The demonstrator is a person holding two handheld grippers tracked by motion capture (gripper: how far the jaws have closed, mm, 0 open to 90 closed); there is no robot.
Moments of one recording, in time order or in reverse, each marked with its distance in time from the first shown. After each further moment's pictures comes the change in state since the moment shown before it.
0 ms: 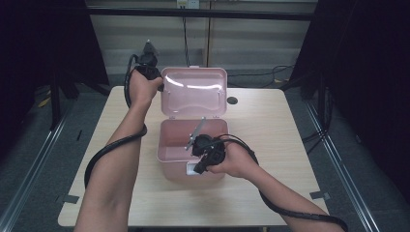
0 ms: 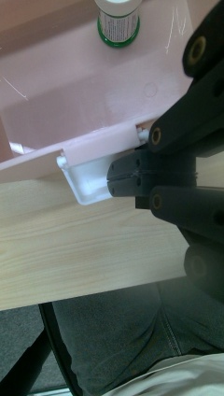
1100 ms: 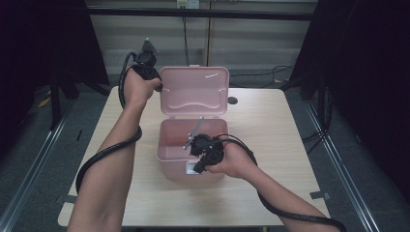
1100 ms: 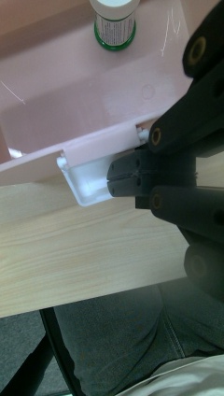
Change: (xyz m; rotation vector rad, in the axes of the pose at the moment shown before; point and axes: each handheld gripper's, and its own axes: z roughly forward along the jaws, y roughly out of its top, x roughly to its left) left arm -0.008 -0.011 -0.026 0.007 -0.010 0.072; right arm 0.001 0.004 0.001 0.011 -0.021 0.016
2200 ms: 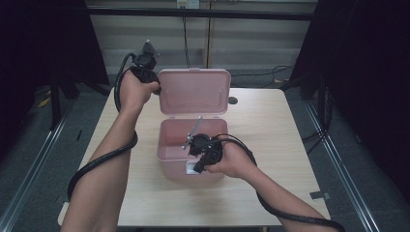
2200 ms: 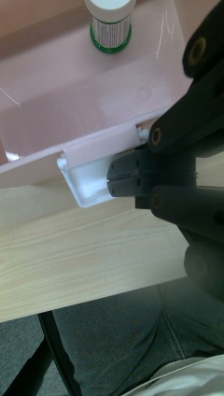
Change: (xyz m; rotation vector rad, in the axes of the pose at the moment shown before) left arm -0.009 -0.014 -0.018 0.015 0.020 0.070; right arm 0.001 0.003 0.000 0.020 -0.009 0.015
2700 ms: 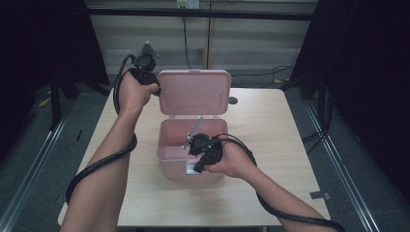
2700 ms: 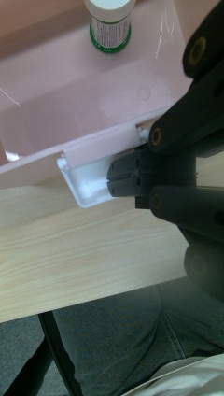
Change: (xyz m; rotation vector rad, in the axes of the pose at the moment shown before) left arm -0.003 -0.006 -0.004 -0.007 0.007 0.015; right arm -0.001 0.000 0.000 0.001 -0.003 -0.001
